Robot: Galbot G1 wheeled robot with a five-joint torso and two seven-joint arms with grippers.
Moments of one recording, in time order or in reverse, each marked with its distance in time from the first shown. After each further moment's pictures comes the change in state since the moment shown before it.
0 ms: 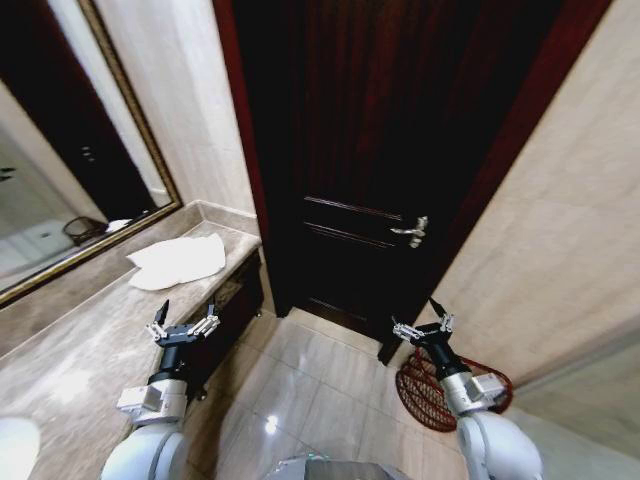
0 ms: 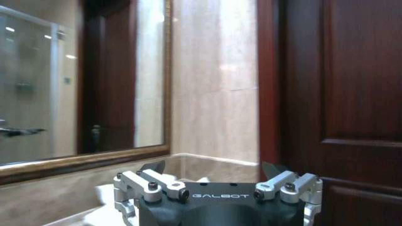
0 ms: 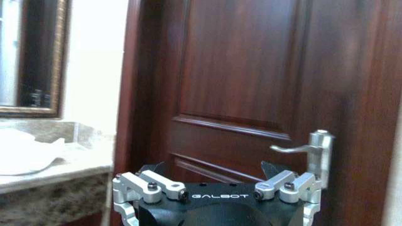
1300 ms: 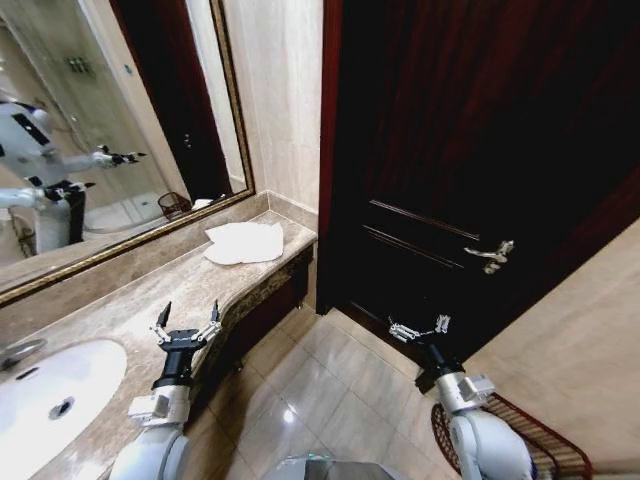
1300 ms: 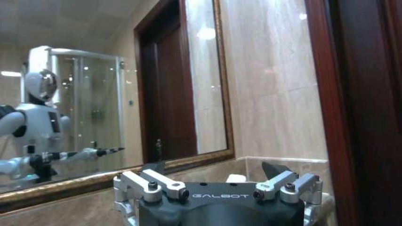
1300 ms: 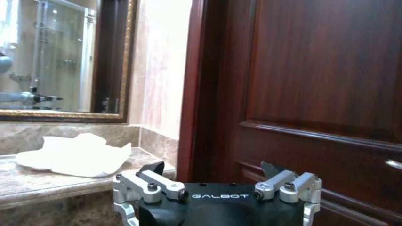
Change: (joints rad) left arm -0.003 0.000 0.001 0.060 0.094 -0.107 0.022; right arm 0.000 0.016 -0.013 -0.027 -0.009 0.023 0.002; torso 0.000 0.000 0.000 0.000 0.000
